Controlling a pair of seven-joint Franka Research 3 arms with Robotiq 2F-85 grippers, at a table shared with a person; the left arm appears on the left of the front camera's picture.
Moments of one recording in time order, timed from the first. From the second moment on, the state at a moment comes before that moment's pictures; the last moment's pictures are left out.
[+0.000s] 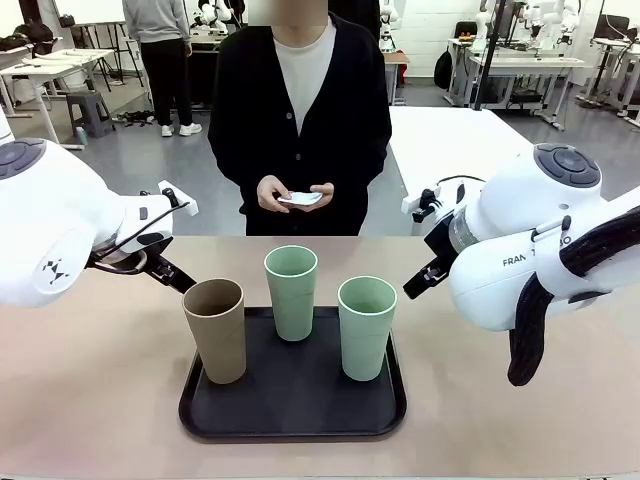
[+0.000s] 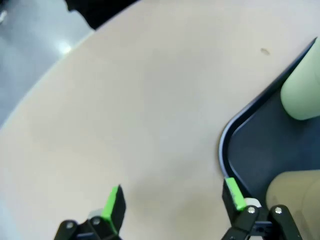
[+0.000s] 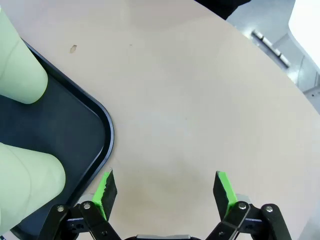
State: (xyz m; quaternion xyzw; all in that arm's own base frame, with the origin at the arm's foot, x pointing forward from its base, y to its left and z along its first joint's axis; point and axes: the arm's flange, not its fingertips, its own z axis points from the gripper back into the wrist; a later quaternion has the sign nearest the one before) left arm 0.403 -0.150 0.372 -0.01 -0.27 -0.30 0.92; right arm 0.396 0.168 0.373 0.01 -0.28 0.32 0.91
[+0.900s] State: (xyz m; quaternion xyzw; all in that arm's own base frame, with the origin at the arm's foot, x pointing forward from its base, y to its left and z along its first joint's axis) left arm 0.403 -0.150 0.372 -0.01 -0.27 -0.30 0.92; right arm 0.396 0.168 0.373 0.01 -0.28 0.32 0.91
